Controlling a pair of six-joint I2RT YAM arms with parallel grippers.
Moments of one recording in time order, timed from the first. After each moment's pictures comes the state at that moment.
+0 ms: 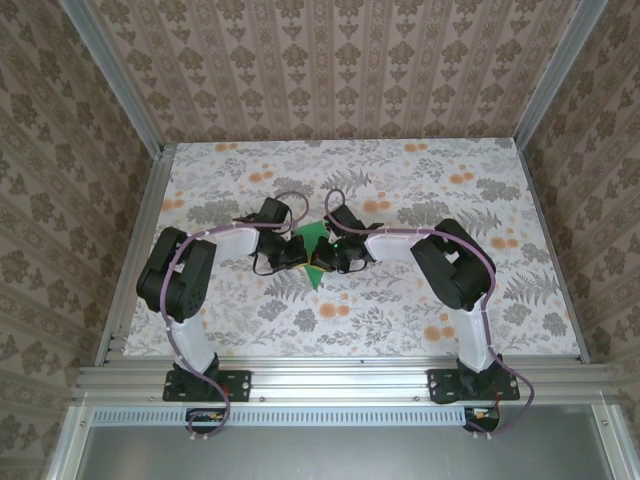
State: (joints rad) left arm -0.49 1.82 1.01 -0.38 0.43 -0.65; right arm 0.65 2.05 1.22 -0.14 -0.41 0.96
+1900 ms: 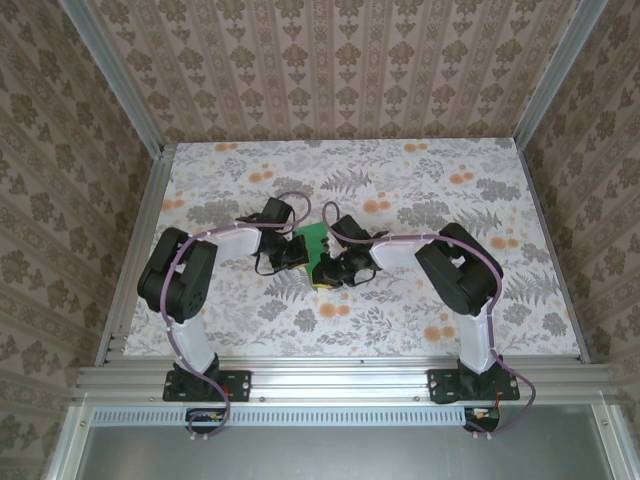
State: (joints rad) left arm -0.51 1.82 1.02 -0.39 0.39 -0.67; right arm 0.68 1.99 1.12 -0.18 -0.58 0.77
